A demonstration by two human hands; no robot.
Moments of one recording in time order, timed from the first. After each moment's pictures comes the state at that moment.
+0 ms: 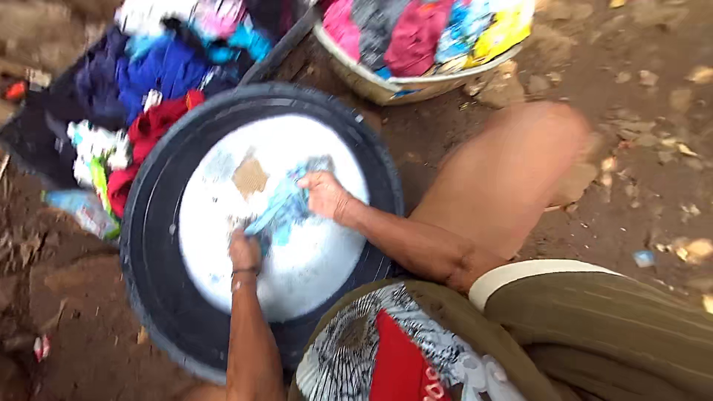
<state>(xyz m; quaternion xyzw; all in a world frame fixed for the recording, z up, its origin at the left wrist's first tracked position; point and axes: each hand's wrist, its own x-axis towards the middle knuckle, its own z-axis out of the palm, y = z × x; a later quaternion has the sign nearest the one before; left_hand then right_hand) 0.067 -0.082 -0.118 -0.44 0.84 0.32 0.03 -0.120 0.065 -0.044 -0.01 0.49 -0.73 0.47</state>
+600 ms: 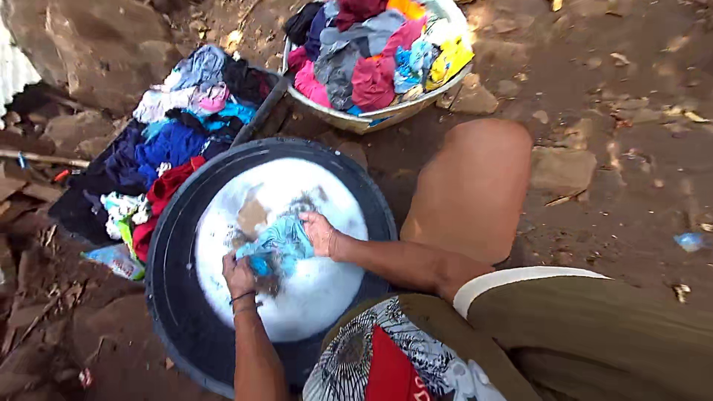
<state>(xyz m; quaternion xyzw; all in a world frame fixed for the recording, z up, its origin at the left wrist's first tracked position) 0.047 -0.090 -0.081 -0.50 0.71 0.47 -0.13 -0.107 0.066 -0.074 0.09 0.40 -0.71 0.57</state>
